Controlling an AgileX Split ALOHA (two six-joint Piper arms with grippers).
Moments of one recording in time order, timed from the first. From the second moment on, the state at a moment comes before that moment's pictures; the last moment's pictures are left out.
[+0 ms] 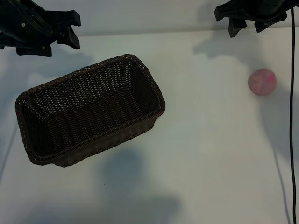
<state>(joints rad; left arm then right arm) -0.16 1.68 -1.41 -0.23 0.83 -0.15 0.34 1.96 -1.83 0.00 1.13 0.09</state>
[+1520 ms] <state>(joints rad) -0.16 1.68 -1.41 -0.14 0.80 -0.21 0.34 1.96 -1.83 0.00 1.13 0.09</state>
